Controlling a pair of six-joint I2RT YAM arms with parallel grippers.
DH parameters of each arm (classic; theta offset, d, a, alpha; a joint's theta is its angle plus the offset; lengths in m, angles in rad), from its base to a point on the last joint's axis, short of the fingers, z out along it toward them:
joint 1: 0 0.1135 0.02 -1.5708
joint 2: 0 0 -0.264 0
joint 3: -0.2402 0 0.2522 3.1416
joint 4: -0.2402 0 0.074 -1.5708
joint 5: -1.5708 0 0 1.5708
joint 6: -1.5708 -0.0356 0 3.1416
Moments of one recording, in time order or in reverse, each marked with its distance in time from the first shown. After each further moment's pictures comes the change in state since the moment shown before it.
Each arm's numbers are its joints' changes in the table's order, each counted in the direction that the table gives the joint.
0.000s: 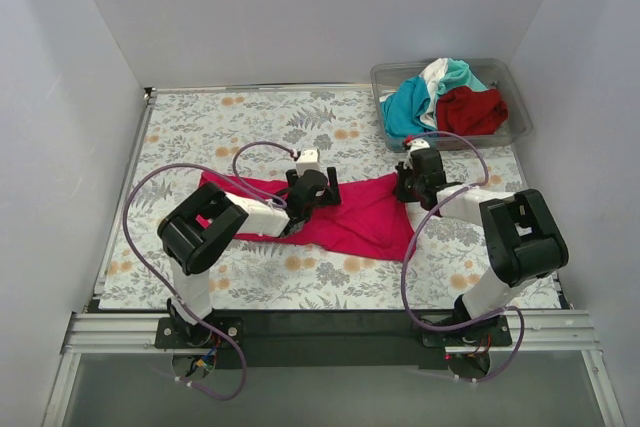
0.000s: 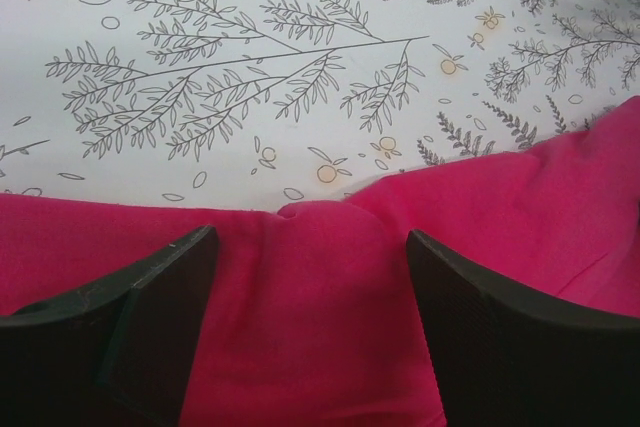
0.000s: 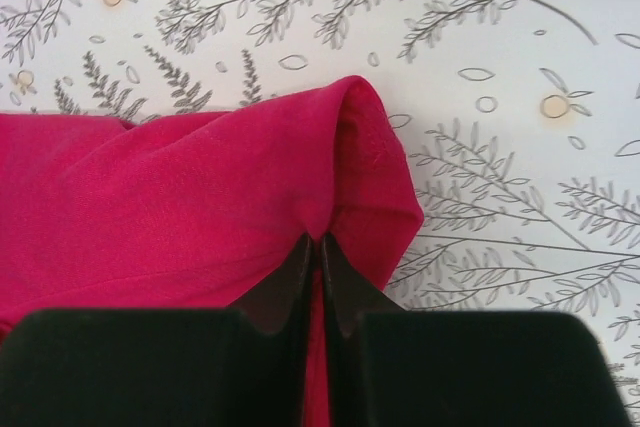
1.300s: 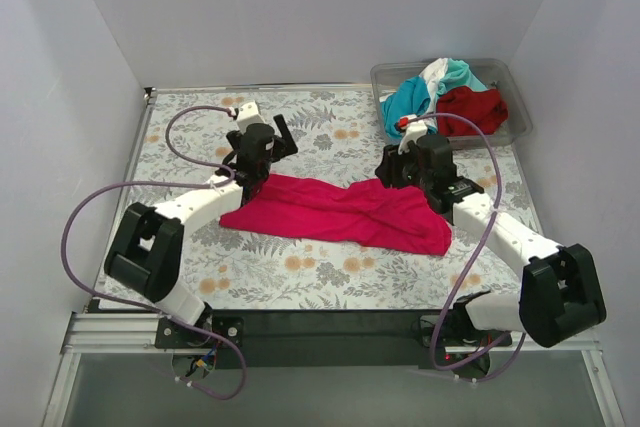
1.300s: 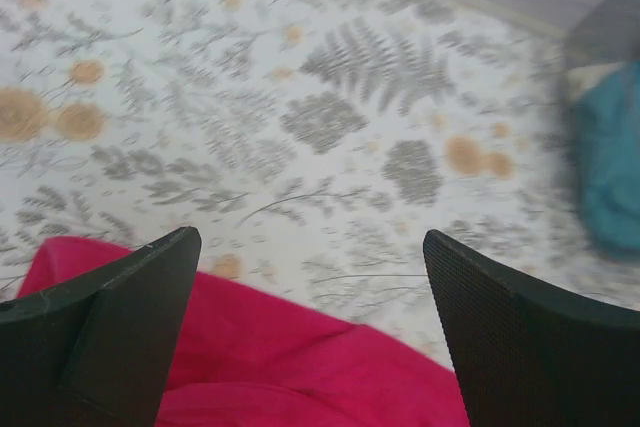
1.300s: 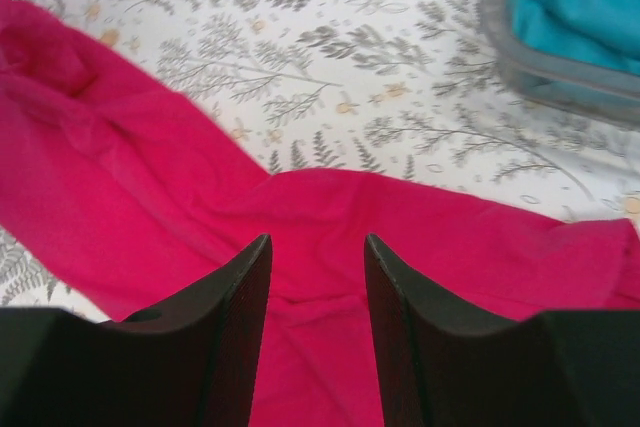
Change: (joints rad) left arm 0.261 -0.332 -0.105 -0.243 0.024 -0.033; right arm 0.057 -0.349 -0.076 -0.137 0.107 0.090
